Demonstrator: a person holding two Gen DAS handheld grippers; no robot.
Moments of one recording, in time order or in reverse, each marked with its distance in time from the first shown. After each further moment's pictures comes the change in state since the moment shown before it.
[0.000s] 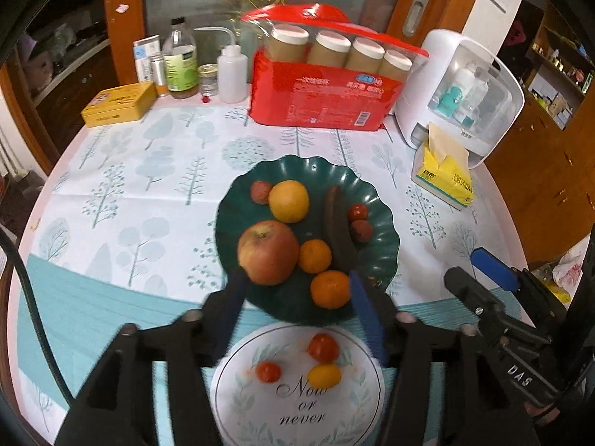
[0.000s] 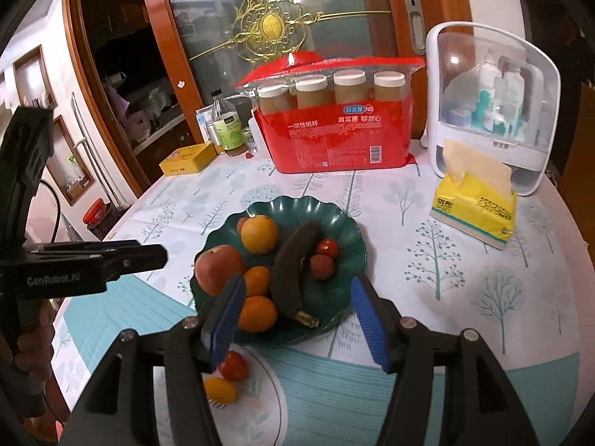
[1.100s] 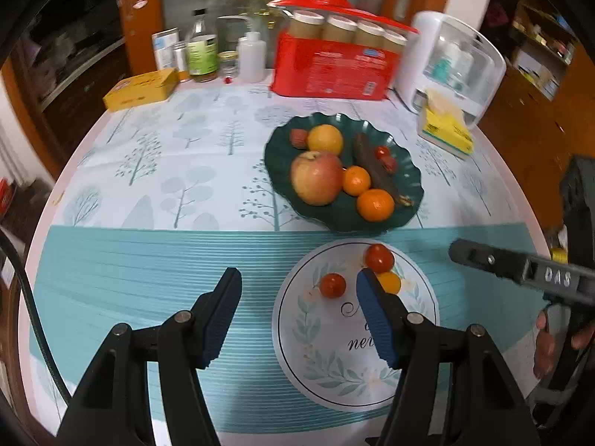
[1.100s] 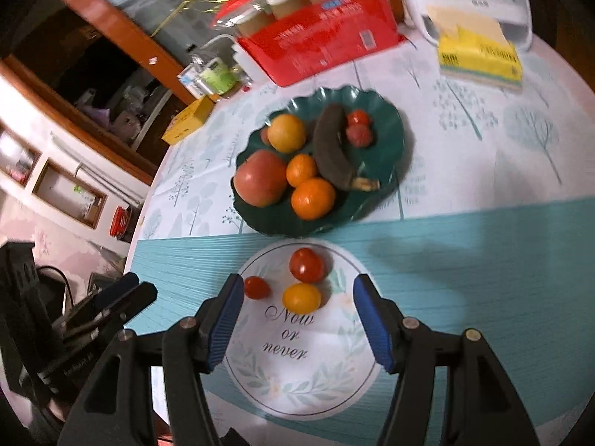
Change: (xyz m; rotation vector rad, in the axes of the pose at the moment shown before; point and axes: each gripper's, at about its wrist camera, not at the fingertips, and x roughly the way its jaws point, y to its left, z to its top) left arm -0.028 0.059 -0.092 0.114 -0.002 -0.002; right arm 0.008 0.032 -0.065 0.355 0.276 0.111
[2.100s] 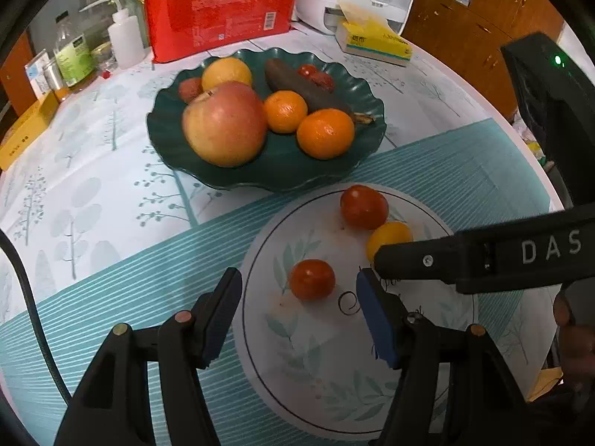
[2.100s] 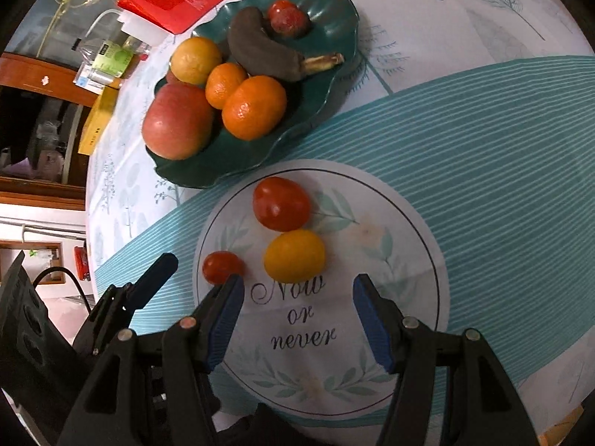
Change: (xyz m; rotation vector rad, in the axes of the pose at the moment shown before) left arm 0.110 -0.022 -0.008 0.350 0.145 -0.211; right arm 0.084 0.006 -0.026 0.356 0.199 -0.185
